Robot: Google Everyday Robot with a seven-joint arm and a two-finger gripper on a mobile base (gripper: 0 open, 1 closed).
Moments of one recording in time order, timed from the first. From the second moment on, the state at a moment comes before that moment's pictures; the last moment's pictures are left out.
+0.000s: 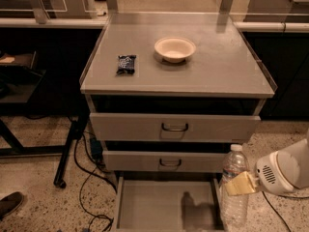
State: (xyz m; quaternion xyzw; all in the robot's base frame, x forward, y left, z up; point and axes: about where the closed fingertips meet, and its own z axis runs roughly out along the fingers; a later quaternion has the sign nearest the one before) arm 0.370 -0.227 0.707 -0.13 0.97 0.17 0.11
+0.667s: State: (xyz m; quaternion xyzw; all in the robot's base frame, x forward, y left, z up) arm 0.372 -0.218 0.611 -0.08 0.98 0.19 0.04
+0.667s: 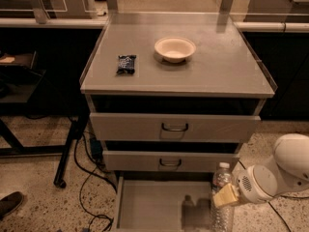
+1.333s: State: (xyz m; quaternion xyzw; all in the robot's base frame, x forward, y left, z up) arm 0.378 -0.208 0.564 -0.07 0.98 0.20 0.01
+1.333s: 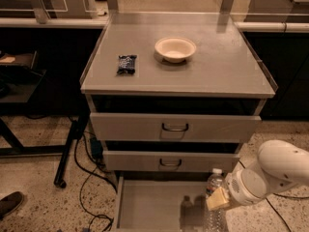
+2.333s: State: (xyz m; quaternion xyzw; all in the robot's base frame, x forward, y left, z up) arm 0.385 -0.198 0.475 -0.02 0.97 0.21 -0.06
